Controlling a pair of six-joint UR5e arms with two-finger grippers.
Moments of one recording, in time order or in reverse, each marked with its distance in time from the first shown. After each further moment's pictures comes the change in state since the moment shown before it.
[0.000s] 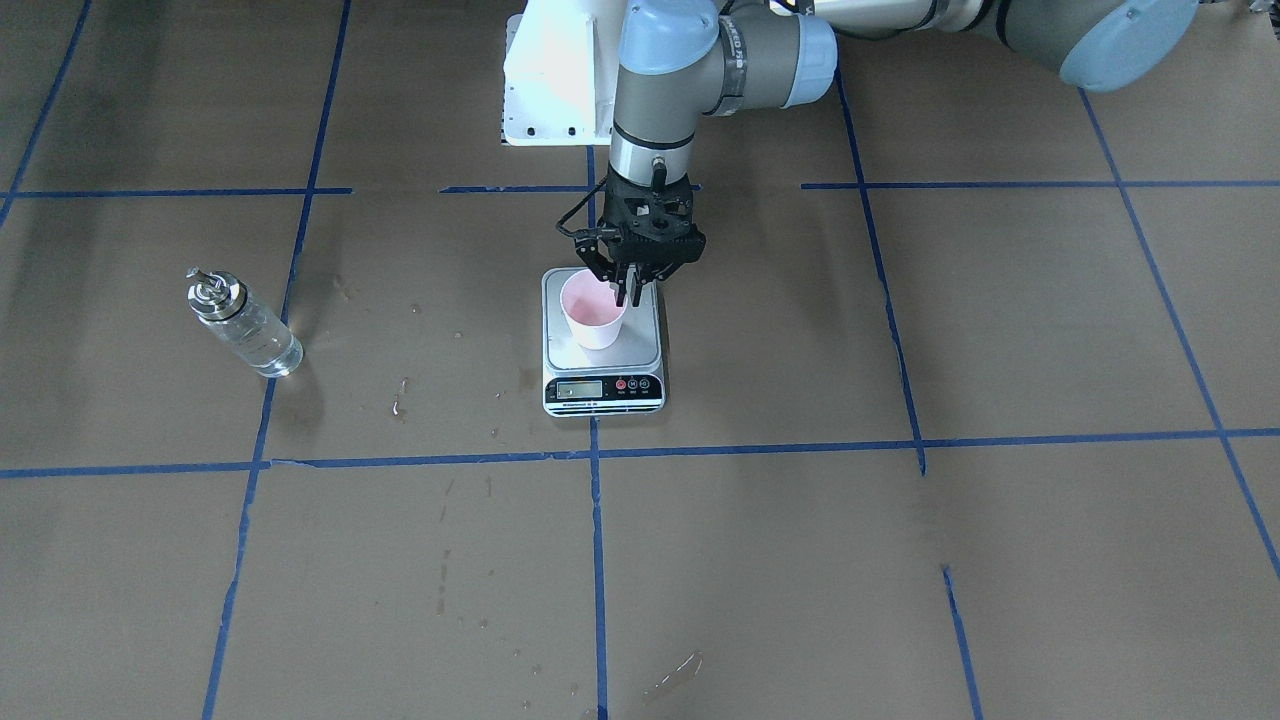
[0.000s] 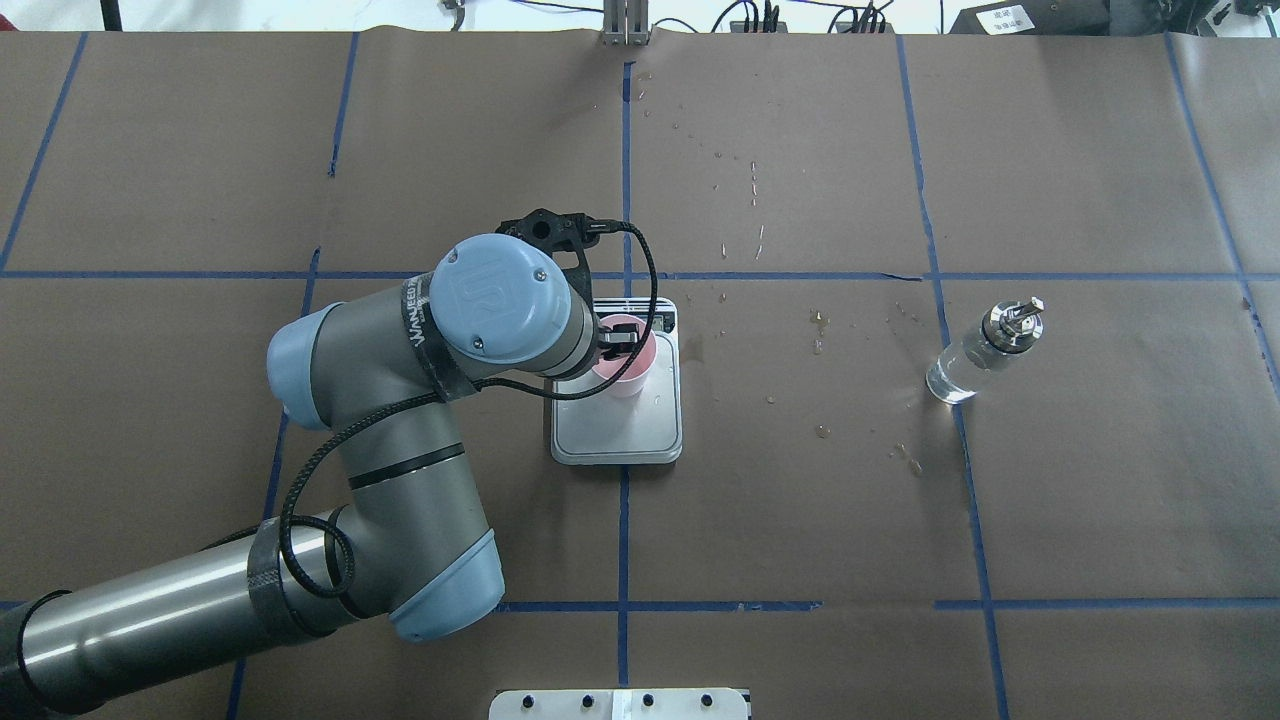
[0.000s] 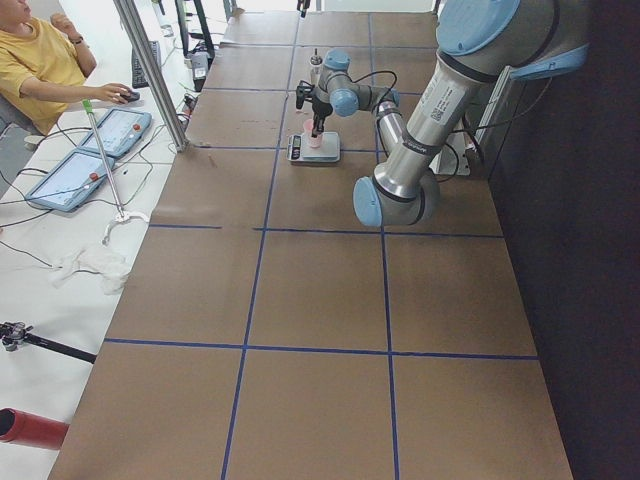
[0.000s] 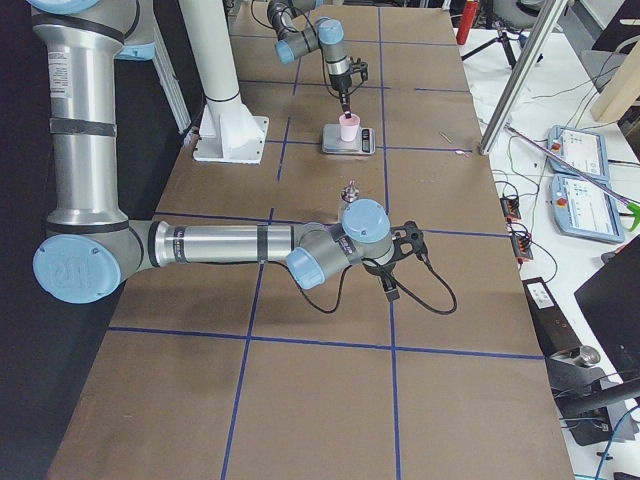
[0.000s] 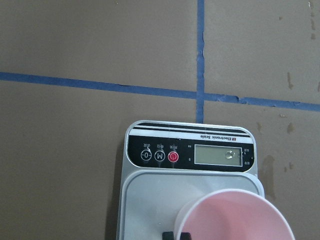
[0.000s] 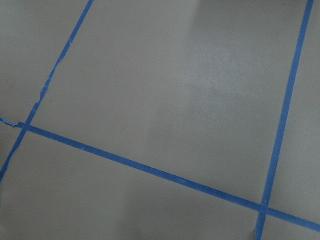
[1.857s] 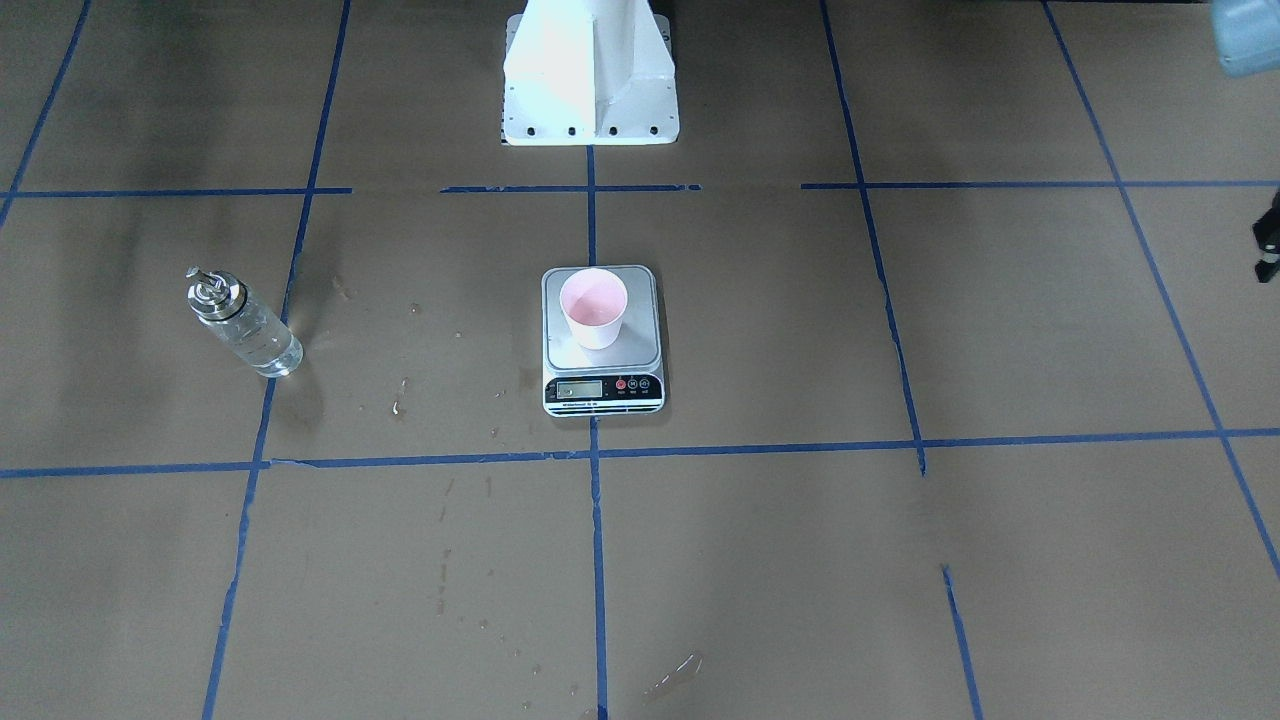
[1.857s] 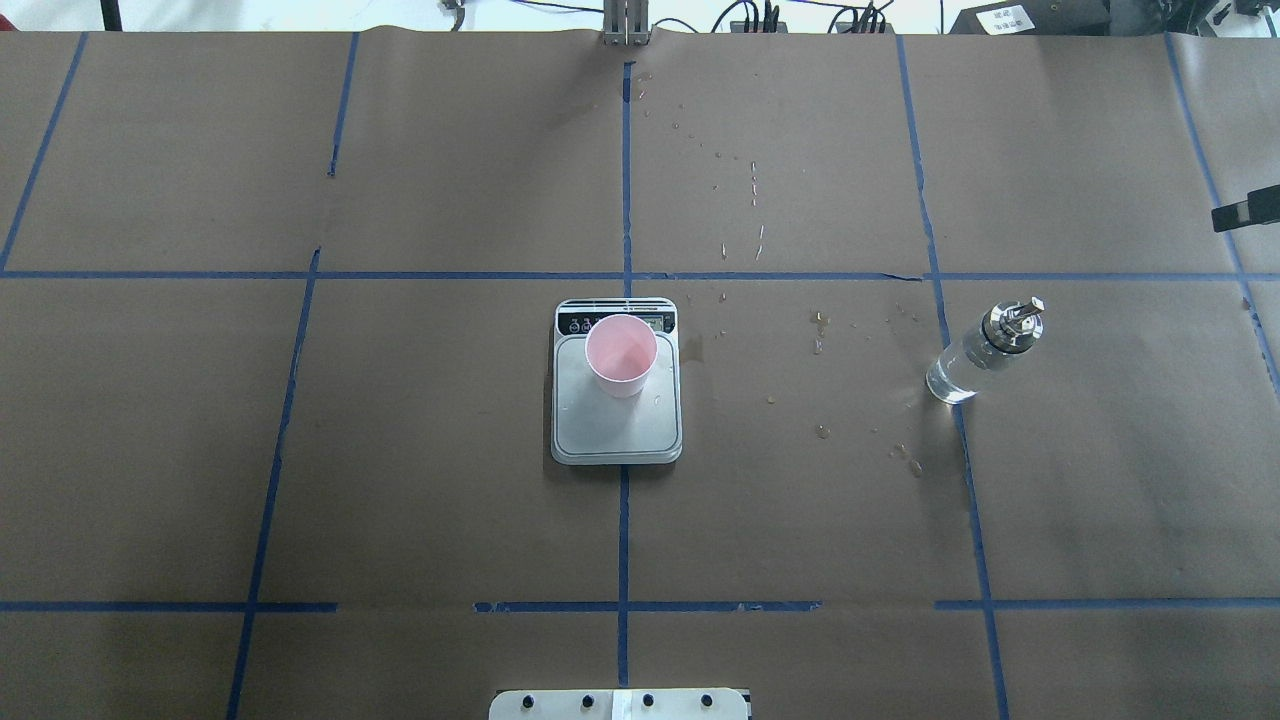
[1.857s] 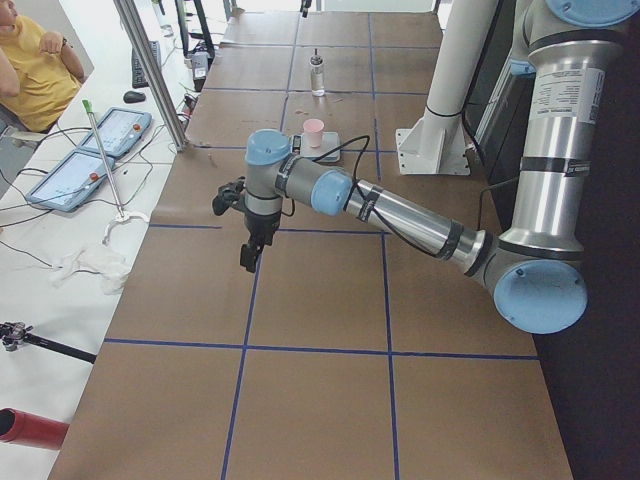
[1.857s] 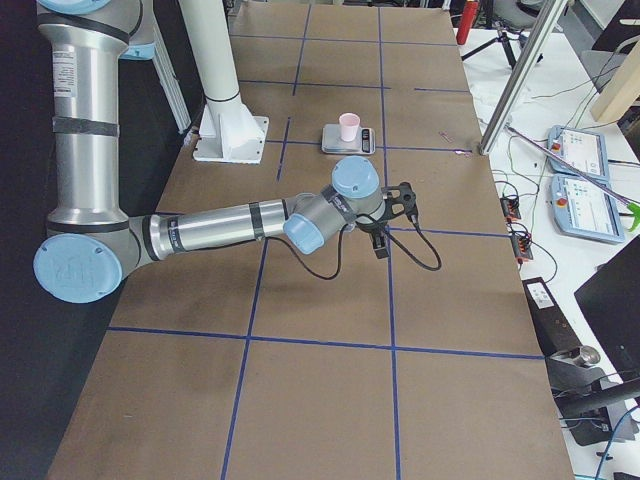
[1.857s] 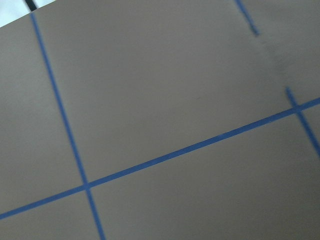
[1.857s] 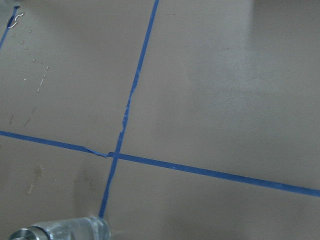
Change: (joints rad) left arm -0.974 0.690 -0.151 0.105 -0.482 1.334; right arm -0.132 -0.025 0.254 -0.011 -0.019 0.396
